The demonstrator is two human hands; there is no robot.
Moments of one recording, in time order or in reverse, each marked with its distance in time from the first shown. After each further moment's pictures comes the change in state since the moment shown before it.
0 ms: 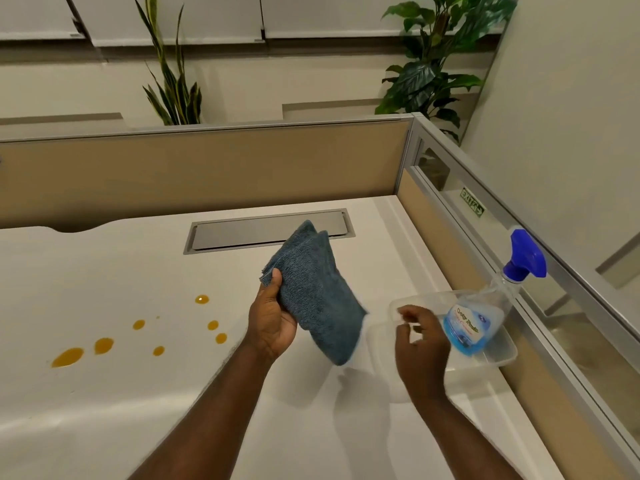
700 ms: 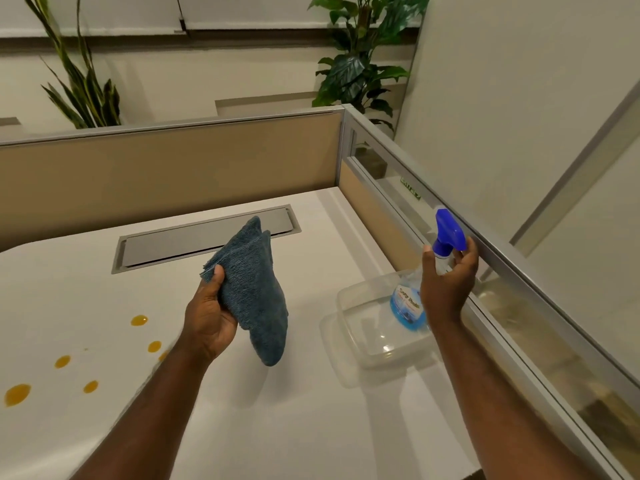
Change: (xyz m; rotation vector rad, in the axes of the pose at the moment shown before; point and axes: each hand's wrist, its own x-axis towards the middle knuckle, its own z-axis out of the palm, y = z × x) left_hand 0.014 0.013 0.005 0.168 -0.024 -0.029; right_hand 0.104 0.051 -0.069 0.110 0.334 0.236
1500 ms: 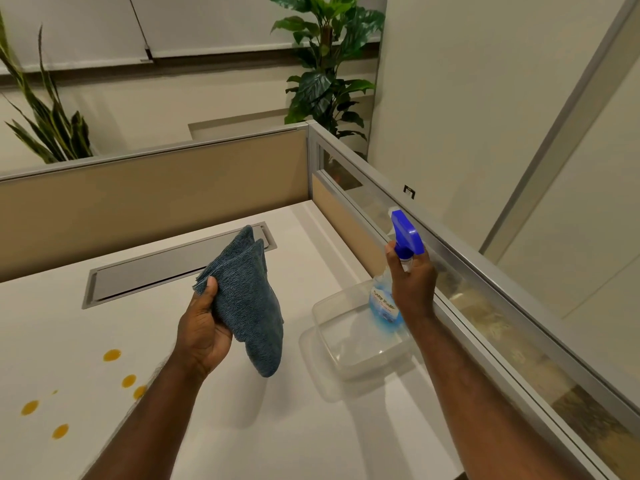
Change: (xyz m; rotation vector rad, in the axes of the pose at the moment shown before) left_hand -0.003 -0.015 0.042 0.042 -0.067 -0.006; right_hand 0.013 -0.013 -0.005 -0.053 -0.118 -0.092
